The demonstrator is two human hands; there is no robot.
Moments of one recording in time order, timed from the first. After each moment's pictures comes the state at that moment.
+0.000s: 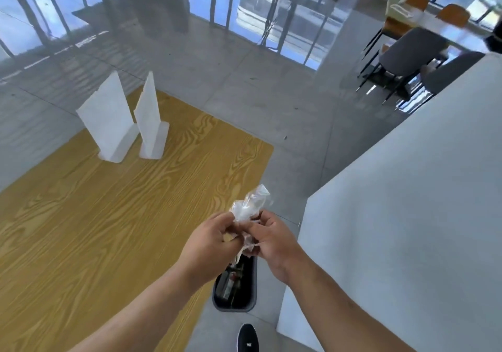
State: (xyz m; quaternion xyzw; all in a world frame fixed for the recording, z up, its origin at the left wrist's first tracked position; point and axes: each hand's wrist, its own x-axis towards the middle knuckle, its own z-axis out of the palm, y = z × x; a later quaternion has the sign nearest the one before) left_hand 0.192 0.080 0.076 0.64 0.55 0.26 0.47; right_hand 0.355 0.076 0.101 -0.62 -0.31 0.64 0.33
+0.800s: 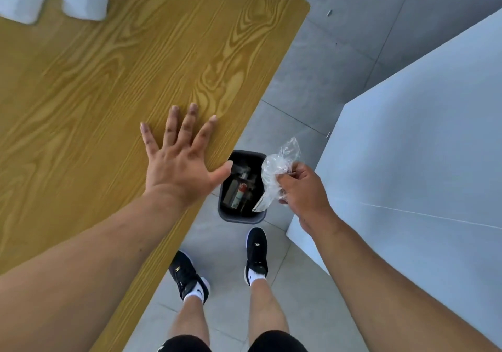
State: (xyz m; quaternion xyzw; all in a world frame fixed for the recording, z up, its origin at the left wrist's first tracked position) left_hand 0.212 0.113 -0.119 0.75 0.65 -0.03 0.12; right_hand 0.459 0.070 -0.113 -0.77 -0.26 0.53 0.24
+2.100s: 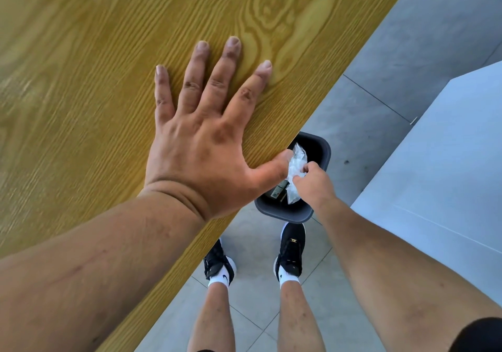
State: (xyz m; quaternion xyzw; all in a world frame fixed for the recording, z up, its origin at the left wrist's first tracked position) left_hand 0.222 0.125 -0.121 0.73 0.67 0.01 0.11; right_hand 0.437 0.085 -0.391 -0.75 -0.45 0.47 -0.09
